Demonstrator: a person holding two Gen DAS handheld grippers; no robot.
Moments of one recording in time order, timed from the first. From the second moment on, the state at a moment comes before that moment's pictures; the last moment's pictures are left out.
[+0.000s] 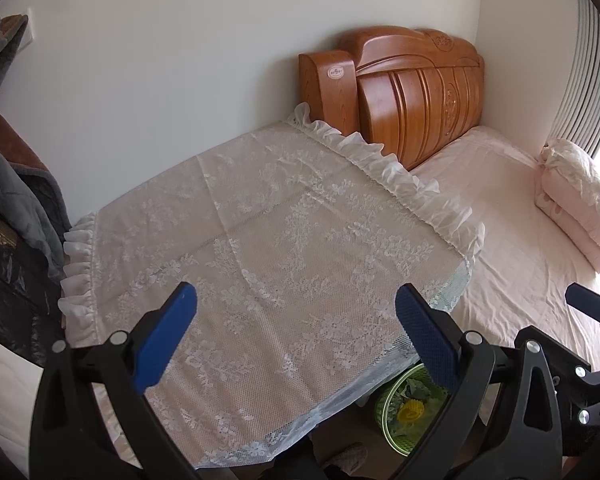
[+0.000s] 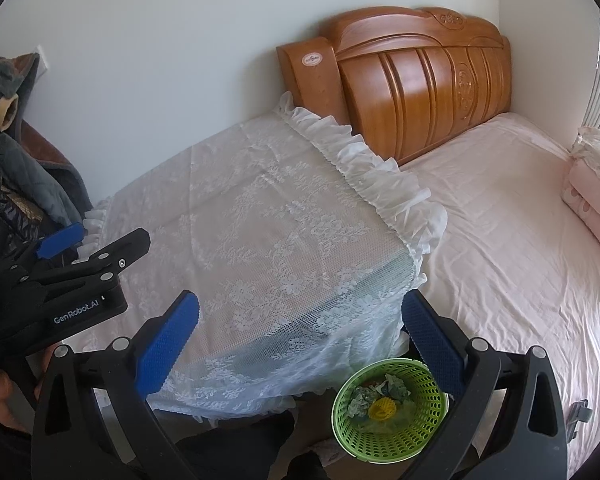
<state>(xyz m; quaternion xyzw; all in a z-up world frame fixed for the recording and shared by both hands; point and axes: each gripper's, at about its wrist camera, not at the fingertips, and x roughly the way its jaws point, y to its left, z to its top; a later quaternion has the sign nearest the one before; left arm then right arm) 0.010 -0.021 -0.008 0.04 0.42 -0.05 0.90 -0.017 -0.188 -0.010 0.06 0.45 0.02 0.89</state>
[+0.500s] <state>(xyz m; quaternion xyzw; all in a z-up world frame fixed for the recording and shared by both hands) 0.031 -0.009 -0.021 0.03 0.42 -0.04 0.90 -0.009 -0.182 -0.016 0.06 0.46 0.03 0.89</state>
